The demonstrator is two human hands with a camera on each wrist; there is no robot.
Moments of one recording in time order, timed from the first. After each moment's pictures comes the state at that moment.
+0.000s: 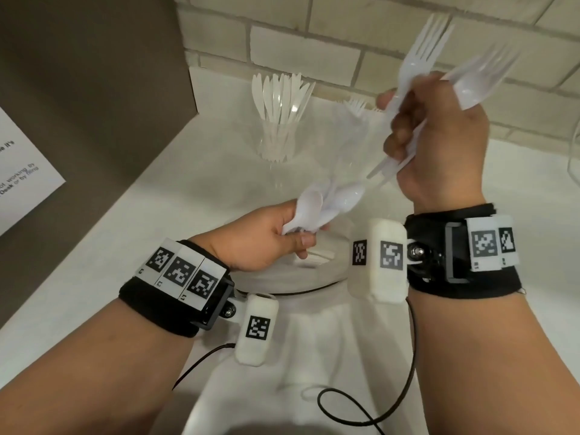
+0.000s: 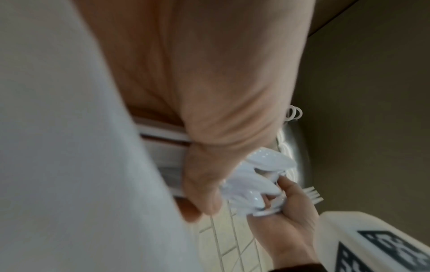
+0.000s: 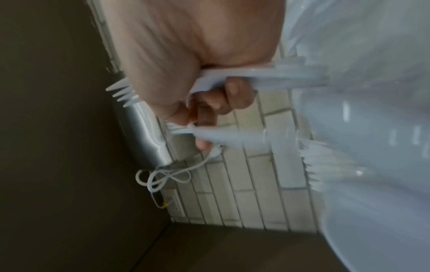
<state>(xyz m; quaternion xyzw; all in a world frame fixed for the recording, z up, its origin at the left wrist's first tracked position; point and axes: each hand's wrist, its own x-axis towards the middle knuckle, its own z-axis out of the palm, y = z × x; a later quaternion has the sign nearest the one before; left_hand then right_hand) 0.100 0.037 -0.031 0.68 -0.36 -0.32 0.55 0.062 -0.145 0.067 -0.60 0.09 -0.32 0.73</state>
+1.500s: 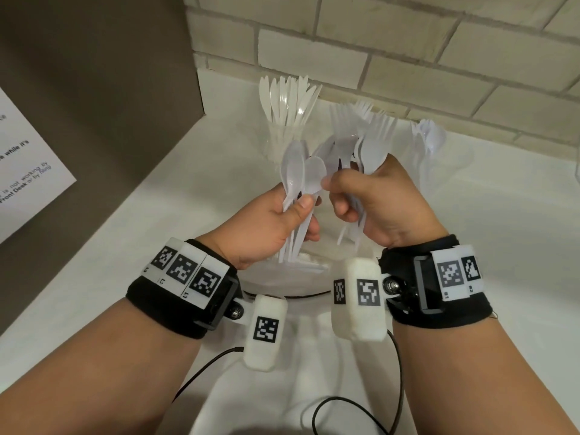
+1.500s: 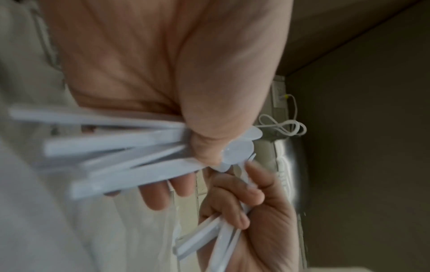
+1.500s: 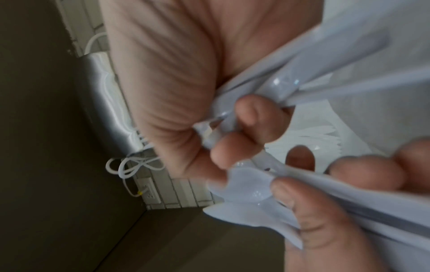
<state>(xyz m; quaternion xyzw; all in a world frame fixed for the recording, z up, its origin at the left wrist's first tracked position) 0.105 0.035 -0.031 0.68 -0.27 -0.26 0.63 0.055 -0.120 0.026 -0.71 0.04 -0.05 0.70</state>
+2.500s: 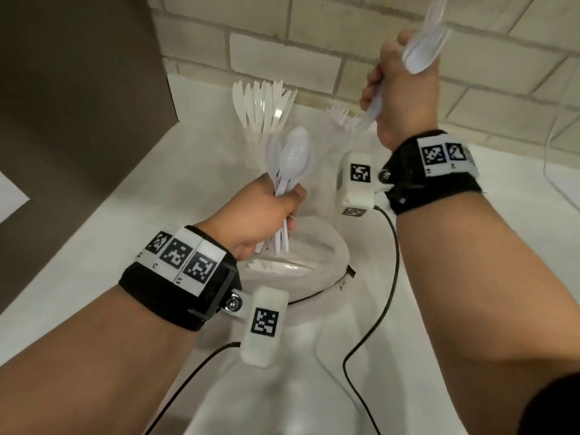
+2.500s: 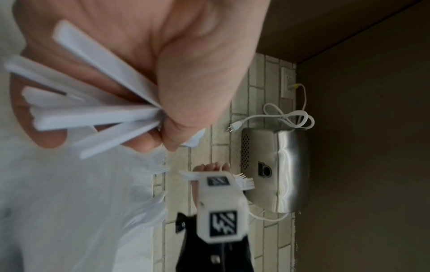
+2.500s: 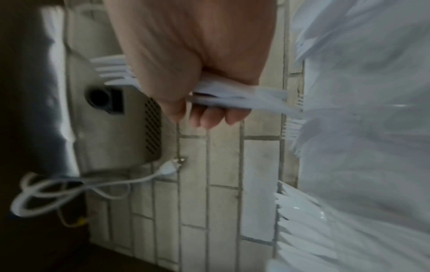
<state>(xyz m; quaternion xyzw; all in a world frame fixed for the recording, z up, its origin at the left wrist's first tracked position) 0.119 -0.003 -0.008 0.70 -0.13 -0.27 0.65 0.153 -0.204 0.065 -0.61 0.12 -0.35 0.70</state>
